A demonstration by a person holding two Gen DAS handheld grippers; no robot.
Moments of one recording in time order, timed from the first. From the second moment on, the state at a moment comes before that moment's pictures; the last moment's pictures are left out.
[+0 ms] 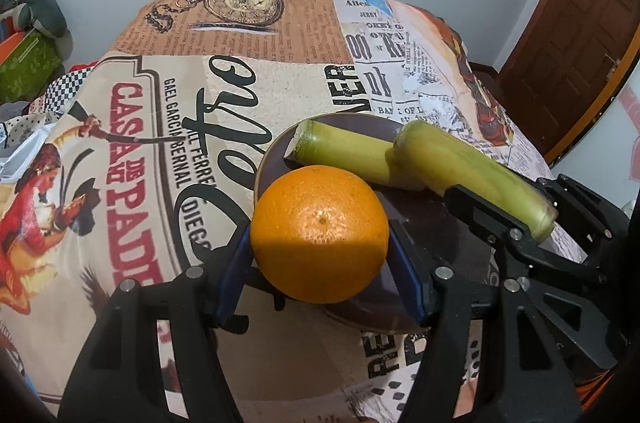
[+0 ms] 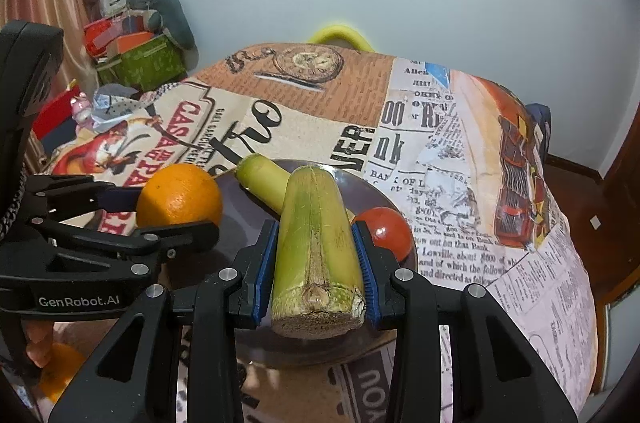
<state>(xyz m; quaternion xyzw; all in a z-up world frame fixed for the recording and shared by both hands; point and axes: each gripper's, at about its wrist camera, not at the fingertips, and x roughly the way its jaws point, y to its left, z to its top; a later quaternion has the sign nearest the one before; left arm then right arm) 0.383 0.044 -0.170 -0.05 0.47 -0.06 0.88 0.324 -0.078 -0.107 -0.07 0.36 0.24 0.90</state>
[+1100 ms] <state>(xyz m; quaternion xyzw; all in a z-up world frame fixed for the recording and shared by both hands) 0.326 0.058 -0.110 -0.06 0.39 -0.05 0.92 0.288 -0.101 -0.080 -0.07 0.37 0.23 0.90</state>
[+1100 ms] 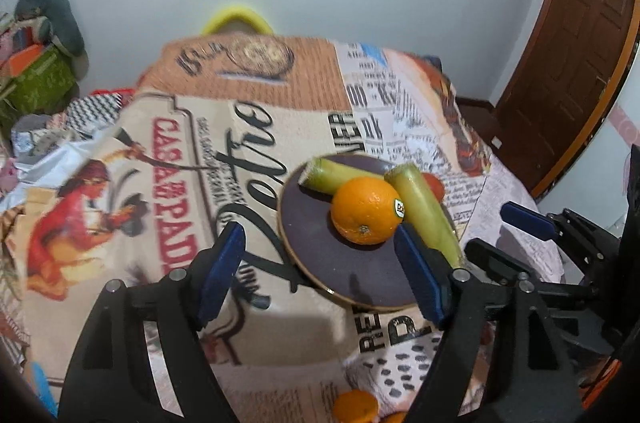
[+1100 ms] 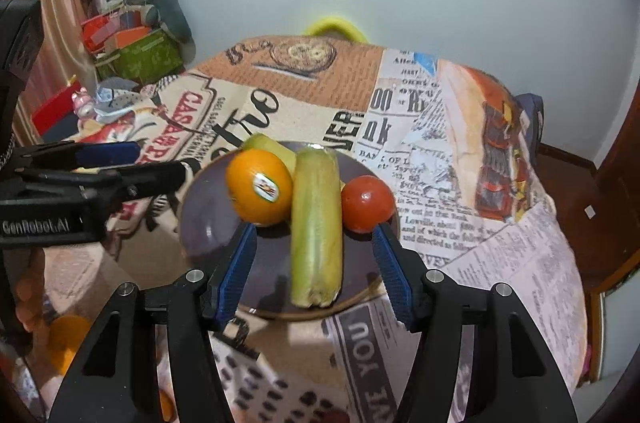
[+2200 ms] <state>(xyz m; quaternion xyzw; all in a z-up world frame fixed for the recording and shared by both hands) 0.125 0.043 -0.084 -0.01 0.37 -0.03 0.93 0.117 -0.148 -0.086 -0.11 0.39 0.21 0.89</state>
